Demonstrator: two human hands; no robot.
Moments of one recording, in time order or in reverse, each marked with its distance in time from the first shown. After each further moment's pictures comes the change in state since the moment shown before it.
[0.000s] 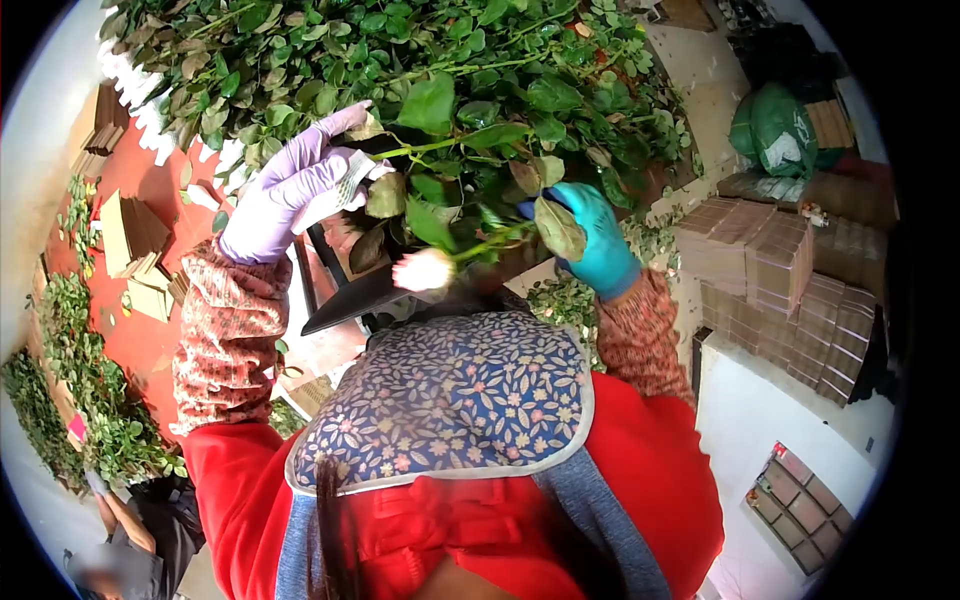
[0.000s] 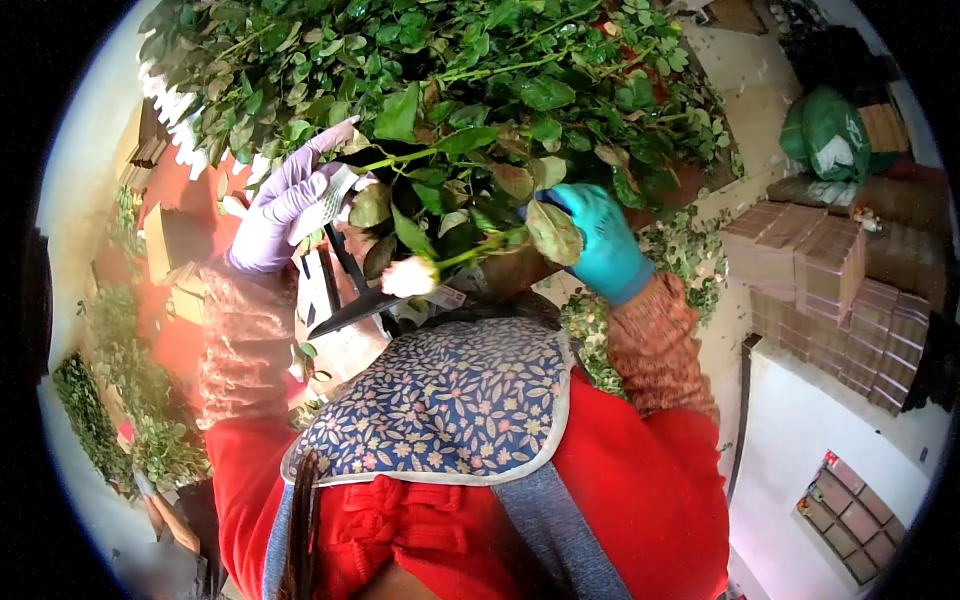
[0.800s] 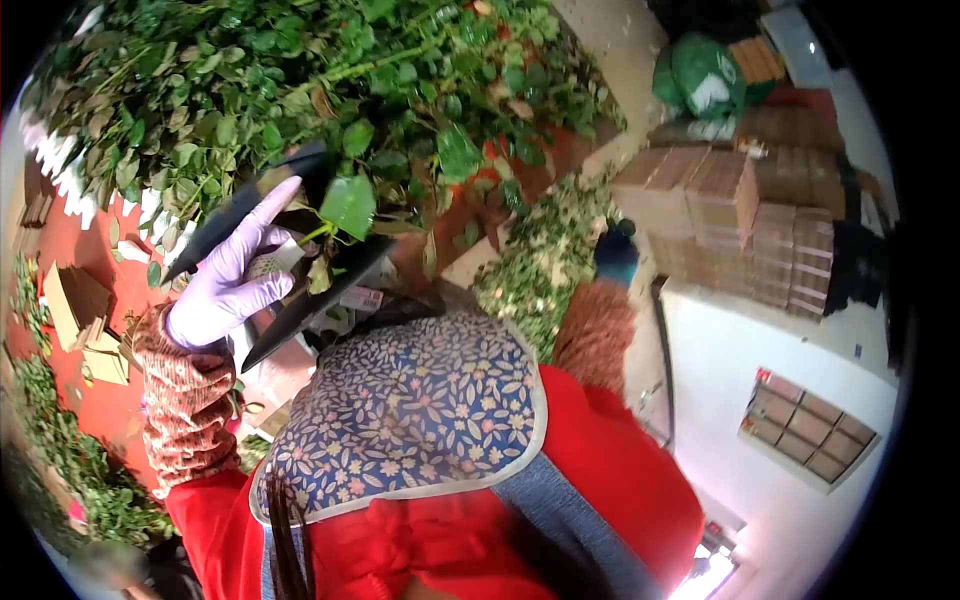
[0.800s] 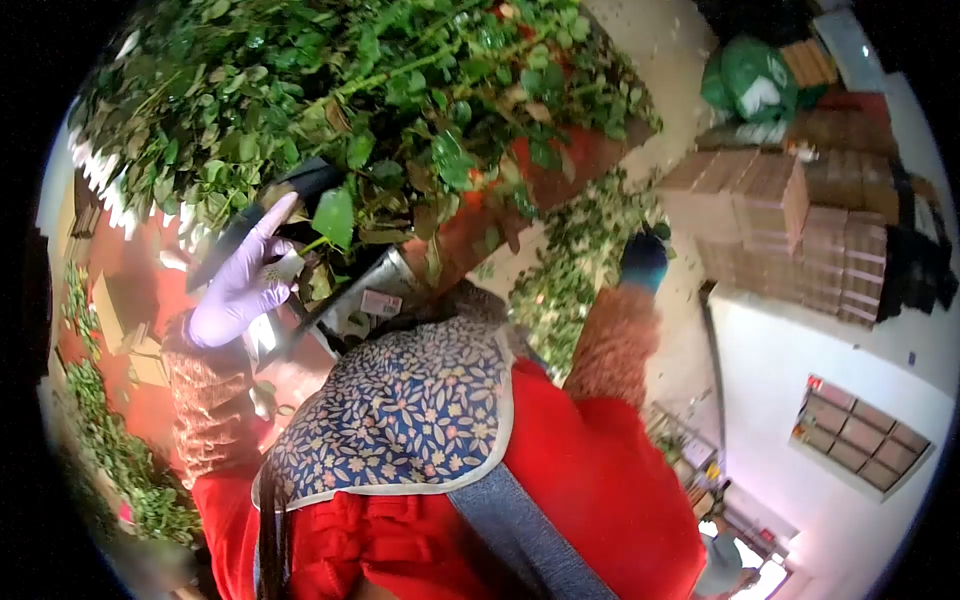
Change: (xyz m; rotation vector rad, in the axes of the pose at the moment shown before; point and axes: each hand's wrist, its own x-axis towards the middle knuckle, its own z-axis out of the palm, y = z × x) left_hand -0.030 -0.007 0.023 0.400 -0.238 -0.182; right_hand -0.266 0.209 -0.010 1.155 1.735 1.006
